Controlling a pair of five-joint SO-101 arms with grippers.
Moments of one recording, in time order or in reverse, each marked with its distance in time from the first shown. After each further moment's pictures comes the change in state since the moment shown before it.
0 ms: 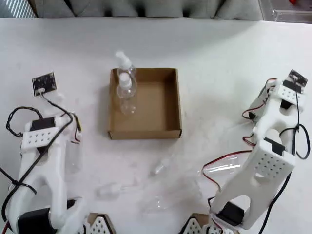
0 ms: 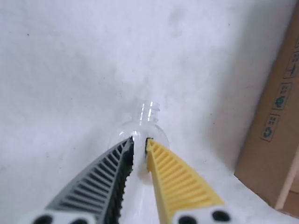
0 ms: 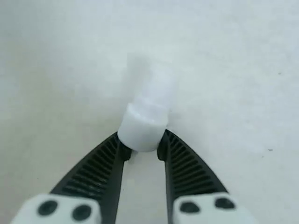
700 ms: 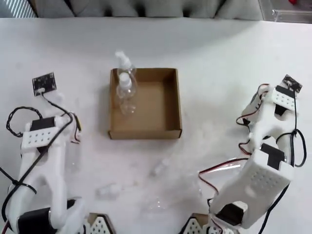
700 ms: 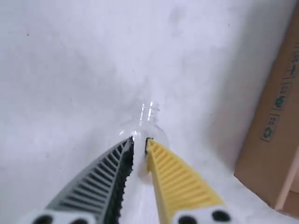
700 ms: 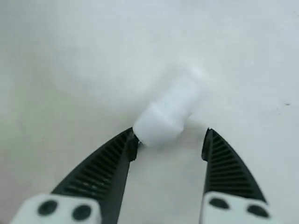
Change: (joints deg) left arm 0.0 0.0 -0.2 0.0 0.0; right arm -1.4 -12.0 20.2 -7.3 -4.9
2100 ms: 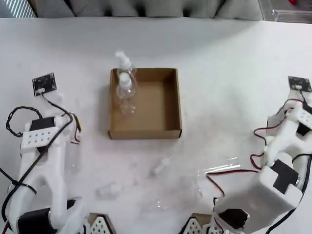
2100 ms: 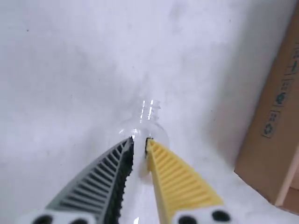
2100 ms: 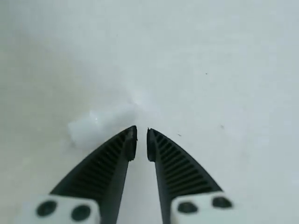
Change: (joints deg) left arm 0.0 0.0 -0.3 1.2 0.0; right arm 11.5 -10.7 9.2 -8.0 40.4
